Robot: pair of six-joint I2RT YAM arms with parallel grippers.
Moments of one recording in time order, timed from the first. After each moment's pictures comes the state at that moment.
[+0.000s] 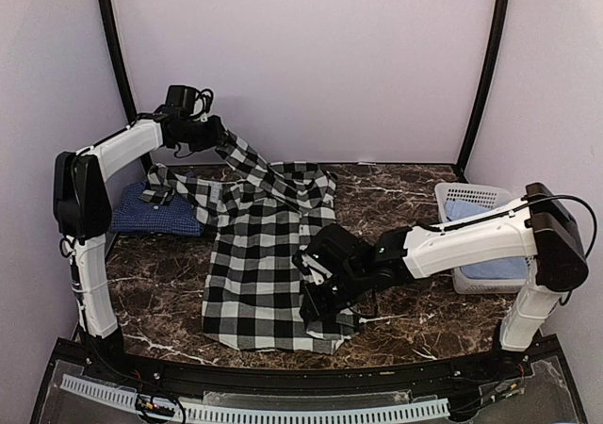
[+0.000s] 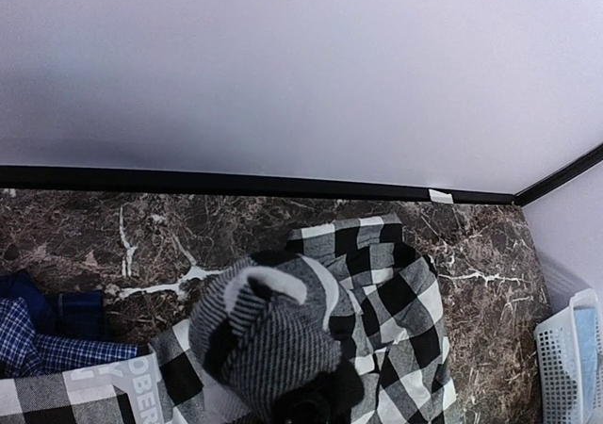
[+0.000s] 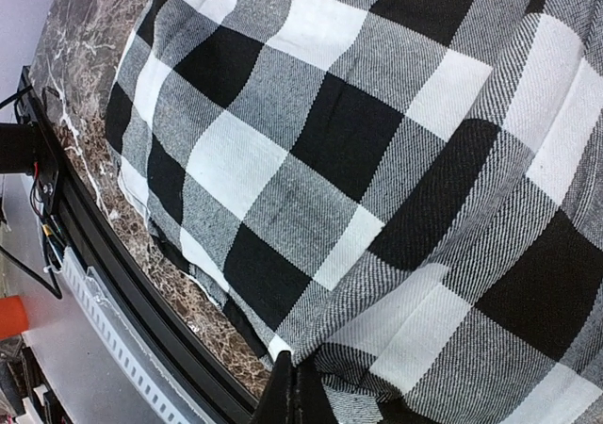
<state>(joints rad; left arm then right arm) -0.23 2.06 1.91 -0.43 0.22 -0.40 1.17 1.72 1.10 -0.36 -0.19 0.68</state>
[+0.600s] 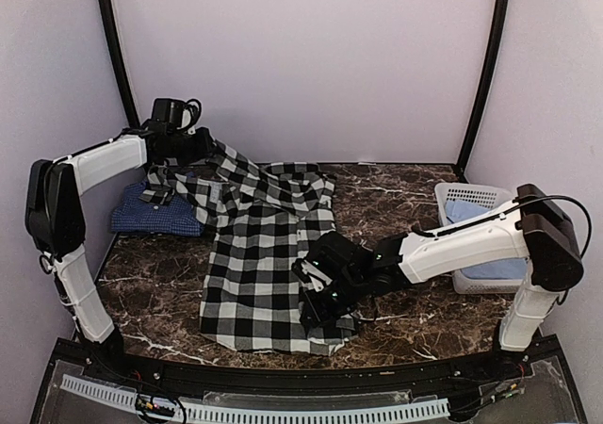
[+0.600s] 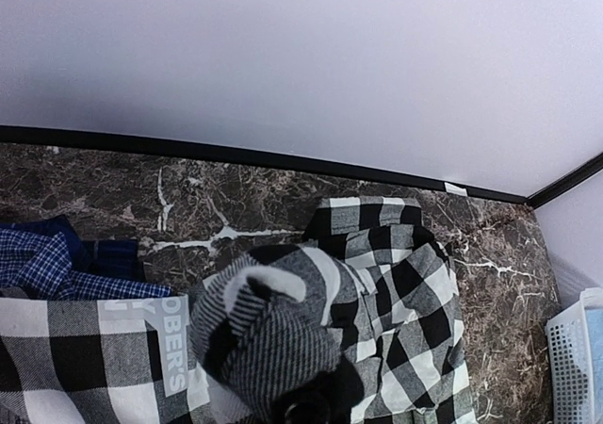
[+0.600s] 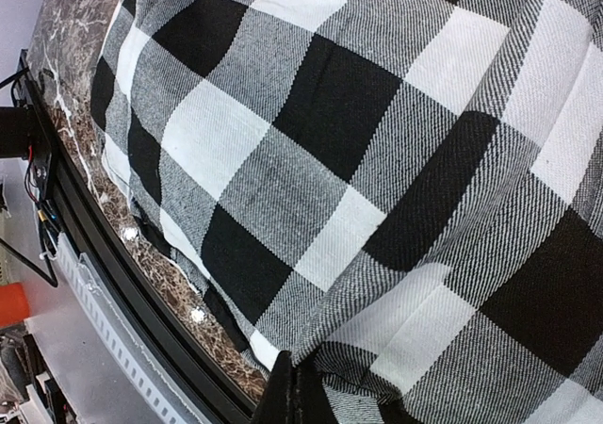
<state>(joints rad) -0.23 1.84 1.57 -0.29 0.15 -0.42 1.17 1.76 1.06 -0.31 -0.25 0.68</state>
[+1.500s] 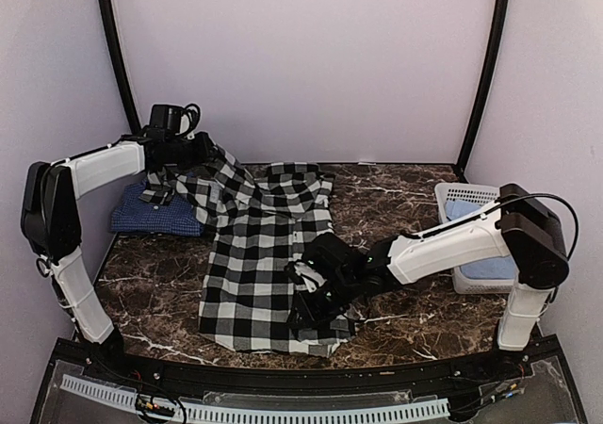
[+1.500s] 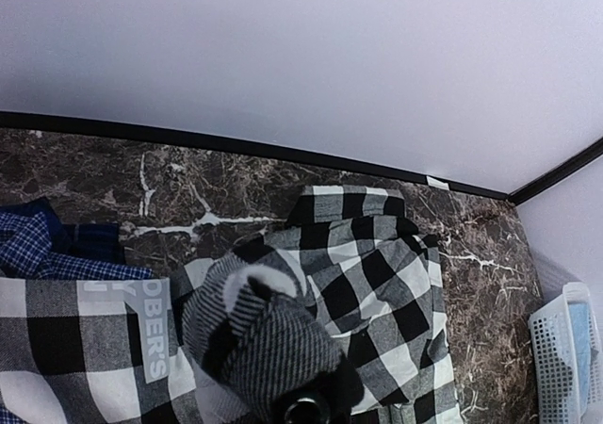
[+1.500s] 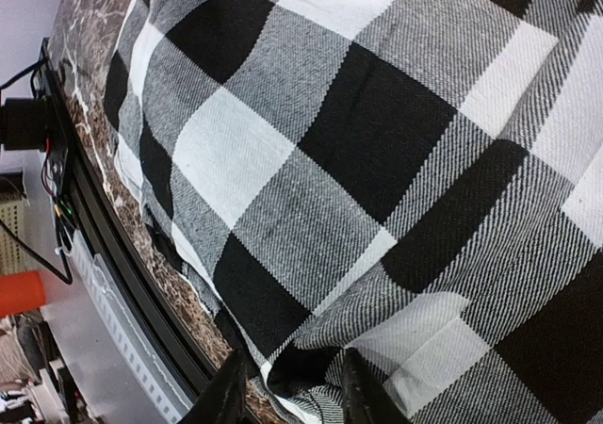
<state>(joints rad) -0.23 1.79 1.46 -0.22 0.17 -0.45 1.14 1.84 1.07 -0.21 -0.34 0.68</state>
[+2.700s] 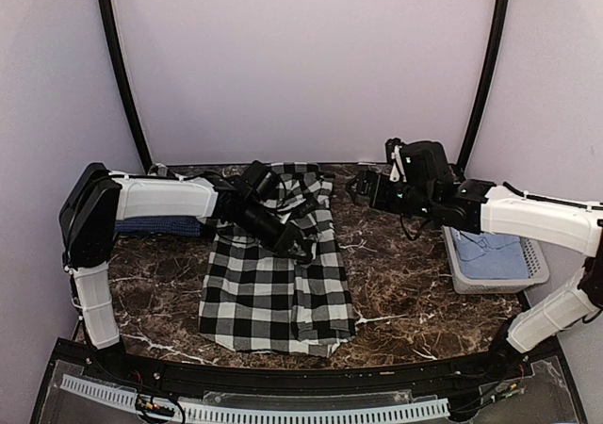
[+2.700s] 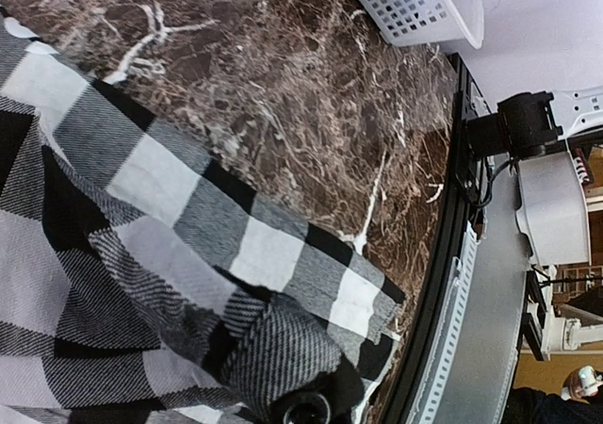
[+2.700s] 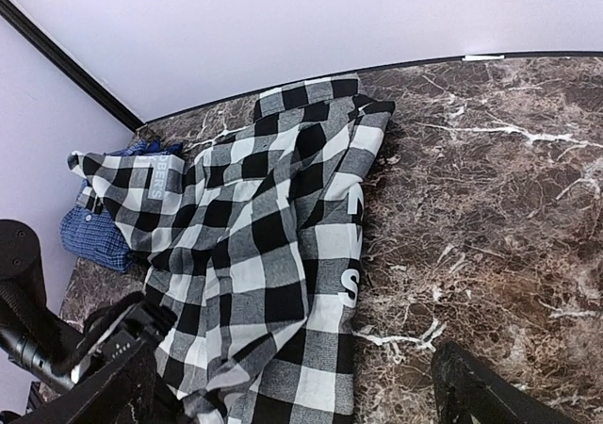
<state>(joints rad) -0.74 1.93 1.39 -0.44 0.71 -0.16 0.75 1.38 1.02 -0.14 0.17 0.61</state>
